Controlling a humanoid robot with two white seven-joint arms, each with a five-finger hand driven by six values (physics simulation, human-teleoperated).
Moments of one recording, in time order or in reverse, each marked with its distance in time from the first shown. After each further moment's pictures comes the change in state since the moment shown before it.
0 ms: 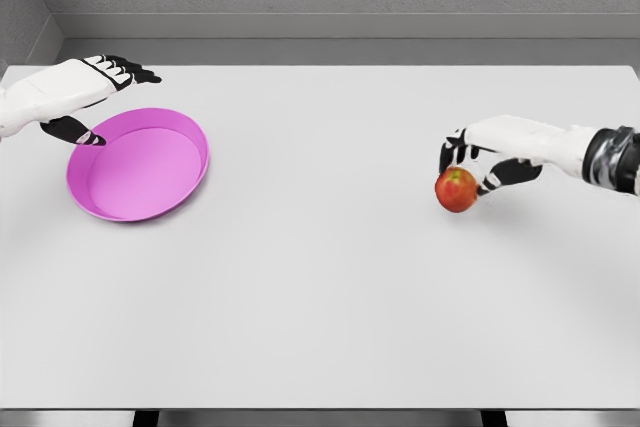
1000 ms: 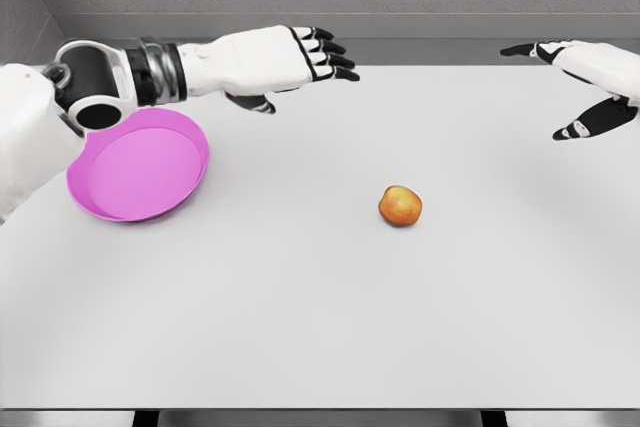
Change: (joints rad) left arm -0.302 -0.351 -0.268 -0.141 -0.180 0.000 -0.031; right arm 0.124 -0.025 -0.366 0.049 -0.003 -0.066 0.000
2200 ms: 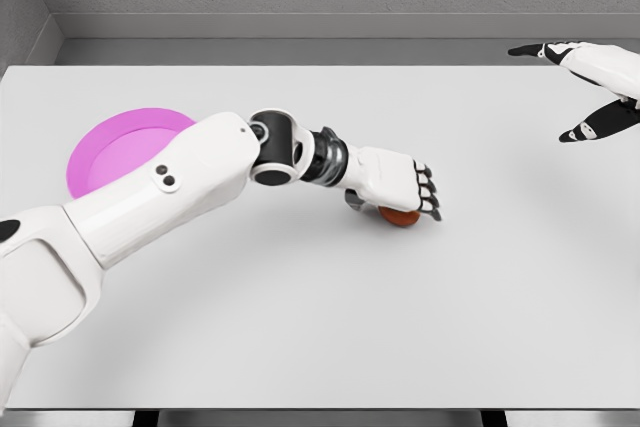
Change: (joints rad) left arm -0.077 -0.361 -0.361 0.241 -0.149 -0.001 -0.115; right arm 0.031 -0.006 -0.033 -0.010 -0.002 0.011 0.000
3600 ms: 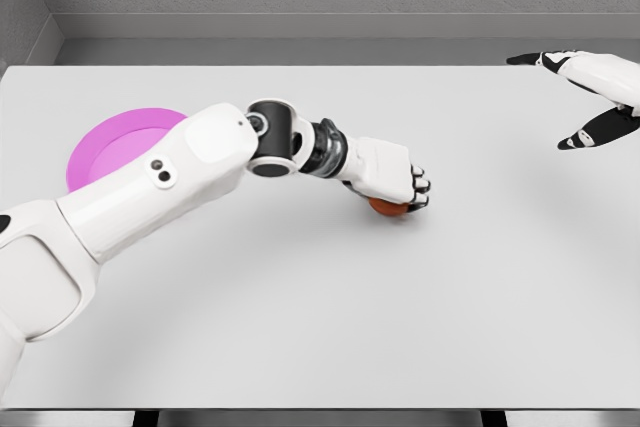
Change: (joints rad) left arm -0.014 0.021 0.030 -0.047 -0.059 0.001 -0.052; right arm 0.017 -0.001 0.003 0.002 0.000 0.000 0.000
